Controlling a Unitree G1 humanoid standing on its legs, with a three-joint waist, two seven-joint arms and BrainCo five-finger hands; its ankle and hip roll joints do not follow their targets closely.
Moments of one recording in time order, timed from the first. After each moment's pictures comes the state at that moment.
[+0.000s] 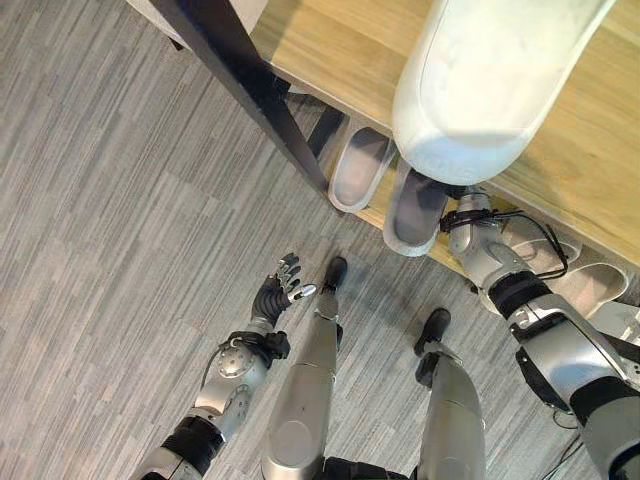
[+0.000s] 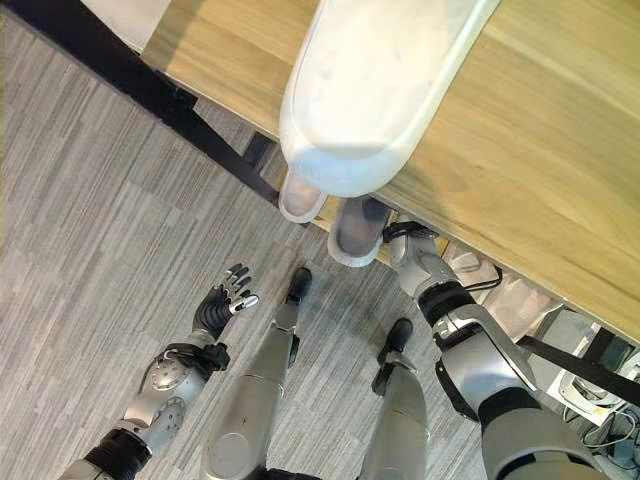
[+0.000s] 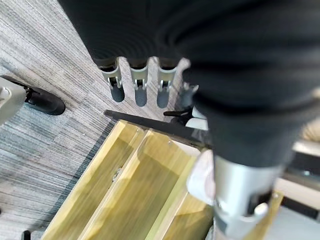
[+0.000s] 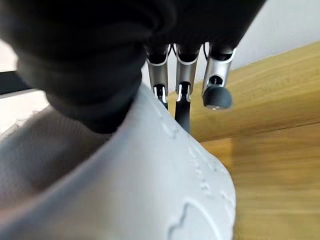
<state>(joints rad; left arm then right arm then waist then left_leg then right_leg) -0.15 0.40 -0.43 0.31 -0.65 -0.27 0.10 -0.94 -0.43 0.50 0.81 -0.49 0.06 -0.71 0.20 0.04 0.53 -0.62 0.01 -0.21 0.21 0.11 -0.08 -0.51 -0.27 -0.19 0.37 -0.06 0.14</state>
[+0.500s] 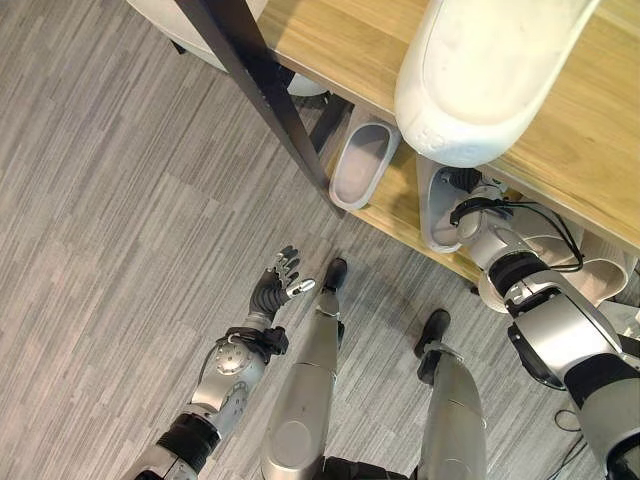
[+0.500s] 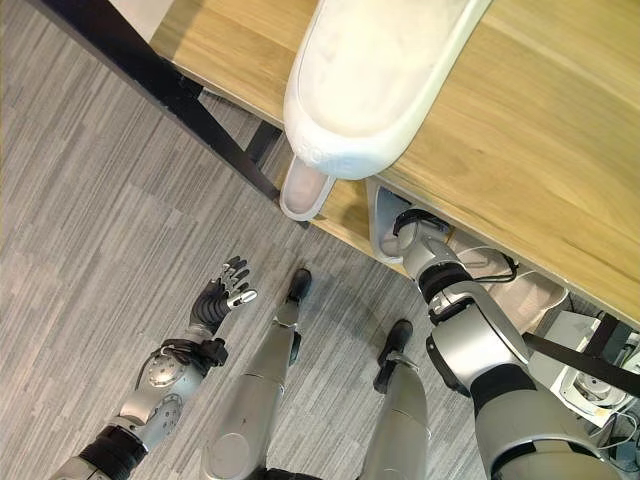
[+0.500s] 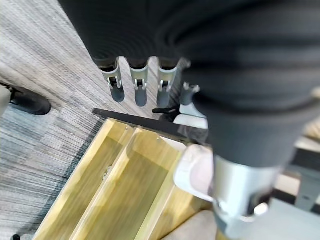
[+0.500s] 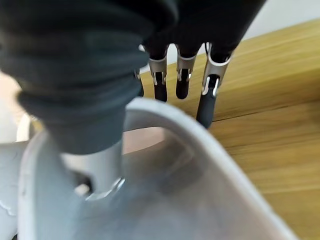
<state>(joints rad) -0.16 0.44 -0.44 0.26 -0.65 -0.28 0.12 -1.10 -0.40 0.54 1.14 -0.28 0.05 -0.66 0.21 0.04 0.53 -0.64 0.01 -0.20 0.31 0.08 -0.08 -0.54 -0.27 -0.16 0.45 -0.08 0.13</state>
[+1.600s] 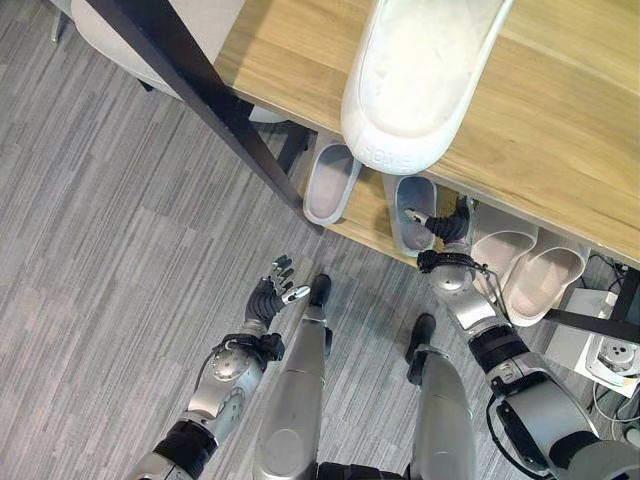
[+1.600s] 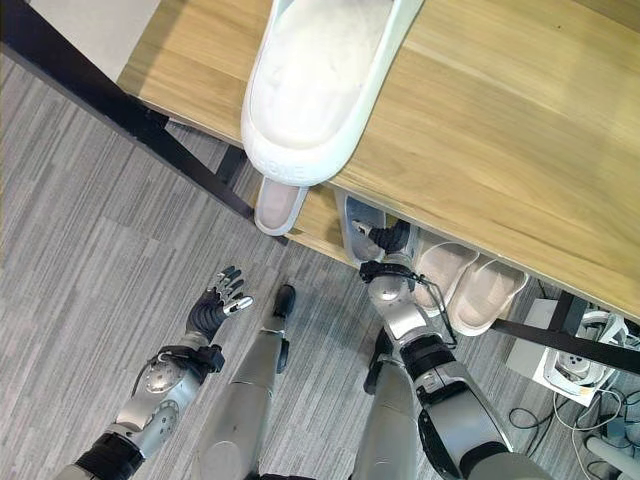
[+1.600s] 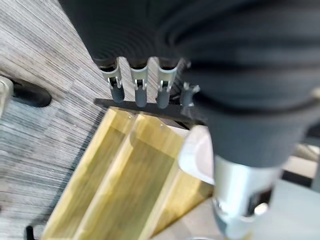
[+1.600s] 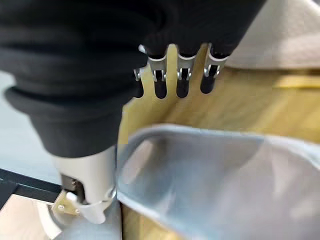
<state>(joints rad) -0.12 0.42 -0.42 0.29 -0.65 -0.23 0.15 -0.67 -0.22 0.30 0.70 0.07 -0.09 -0.66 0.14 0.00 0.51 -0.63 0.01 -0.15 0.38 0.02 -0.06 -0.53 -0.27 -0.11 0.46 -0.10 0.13</state>
